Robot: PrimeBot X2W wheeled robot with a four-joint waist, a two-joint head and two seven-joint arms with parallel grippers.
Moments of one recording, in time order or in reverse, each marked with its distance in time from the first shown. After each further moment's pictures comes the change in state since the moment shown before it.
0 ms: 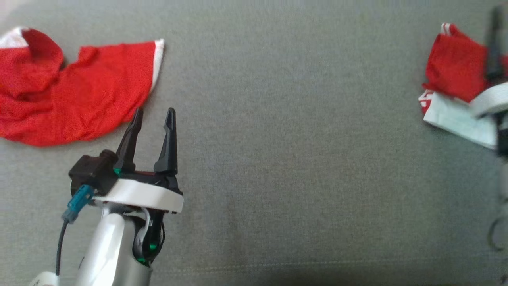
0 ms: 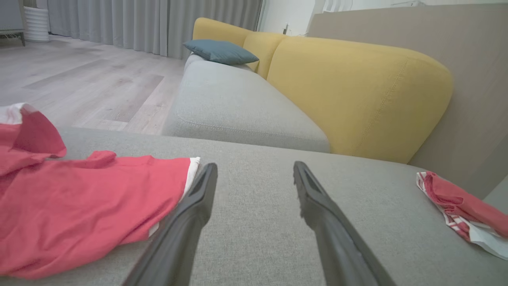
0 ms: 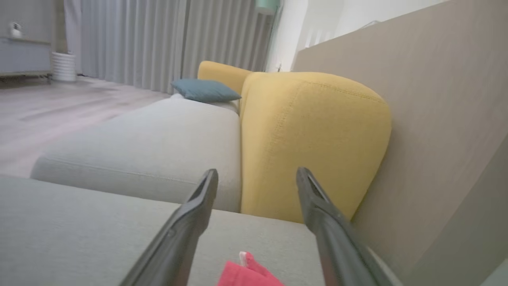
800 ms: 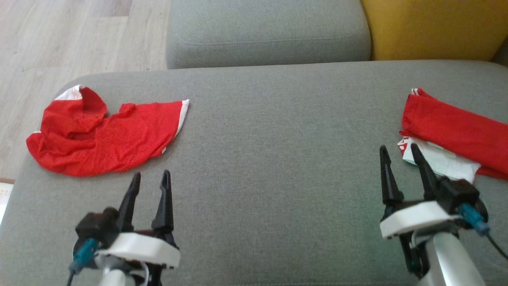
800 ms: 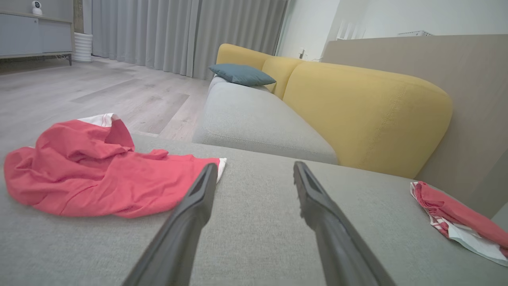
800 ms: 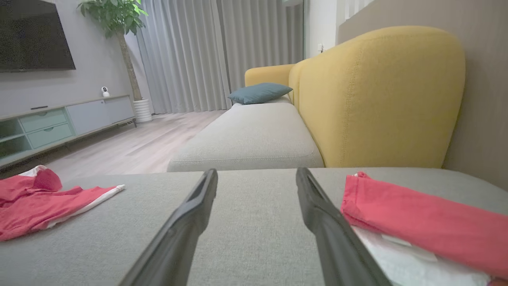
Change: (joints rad) left arm 0.220 0.001 0.018 0.000 -0.019 0.042 0.000; right arm 0.449 0.239 0.148 -0.069 0.139 0.000 -0.087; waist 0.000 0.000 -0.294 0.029
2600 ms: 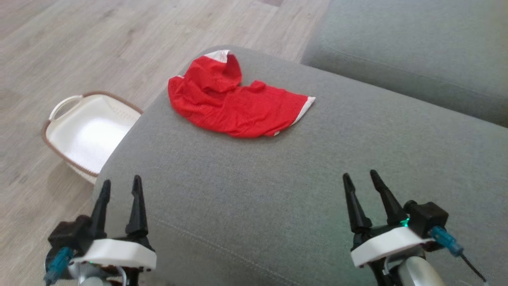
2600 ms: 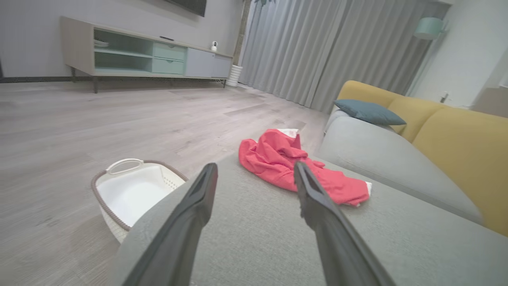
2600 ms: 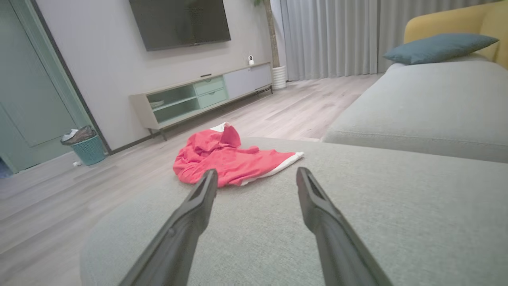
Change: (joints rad) left arm 0.041 0.003 0.105 -0.004 0.042 -0.008 0.000; right arm 0.109 0.012 0.173 -0.045 0.175 0.000 0.000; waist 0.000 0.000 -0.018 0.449
